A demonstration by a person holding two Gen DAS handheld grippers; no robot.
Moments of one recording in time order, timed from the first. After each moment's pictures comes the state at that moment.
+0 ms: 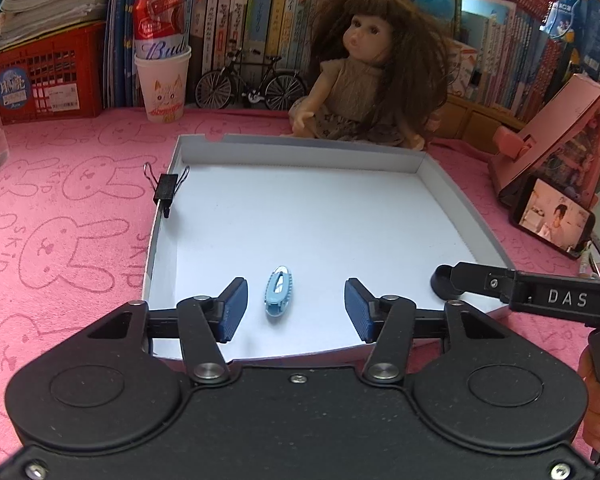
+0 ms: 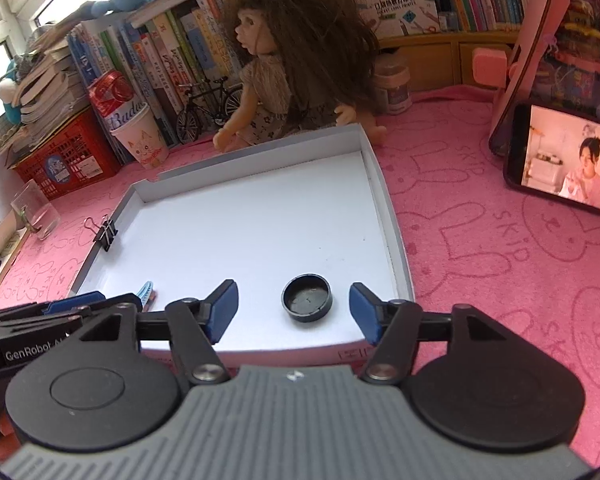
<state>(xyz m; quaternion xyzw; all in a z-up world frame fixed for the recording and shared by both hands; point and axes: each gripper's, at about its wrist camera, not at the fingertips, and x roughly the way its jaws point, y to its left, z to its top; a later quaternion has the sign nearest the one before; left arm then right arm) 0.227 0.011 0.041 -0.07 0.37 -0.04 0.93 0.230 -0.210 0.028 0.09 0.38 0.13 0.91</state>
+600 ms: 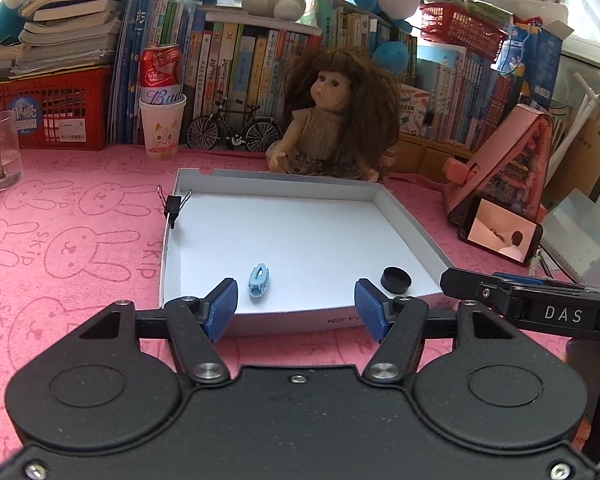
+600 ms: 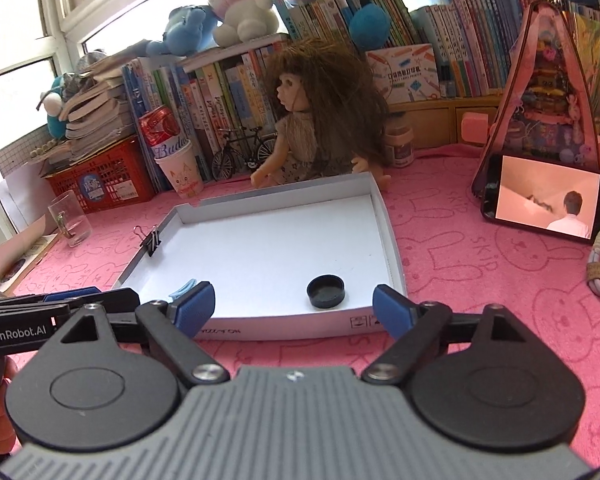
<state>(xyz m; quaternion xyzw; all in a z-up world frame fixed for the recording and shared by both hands) 0.142 0.018 0.068 -0.08 0.30 -0.08 0.95 0.153 -0.212 0.051 0.08 0.29 0.14 0.94</state>
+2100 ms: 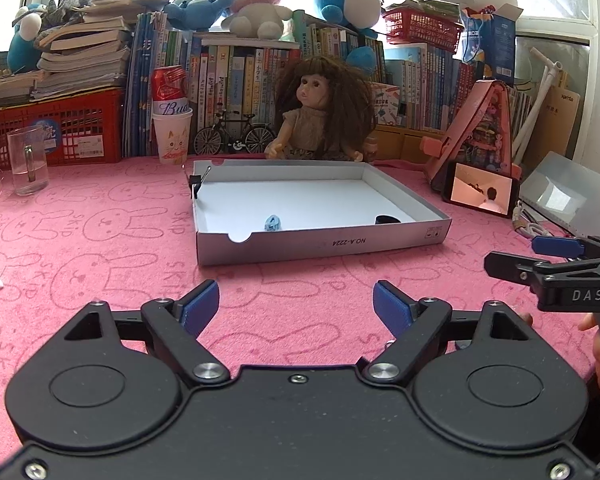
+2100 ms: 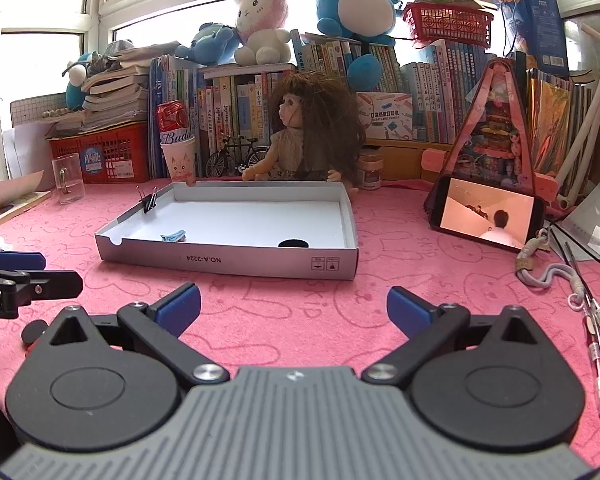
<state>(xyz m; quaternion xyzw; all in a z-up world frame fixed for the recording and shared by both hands) 0.039 0.030 0.030 -0.03 0.25 -0.09 0.96 0.051 -0.220 0.022 -0.02 0.20 0.11 0.97</state>
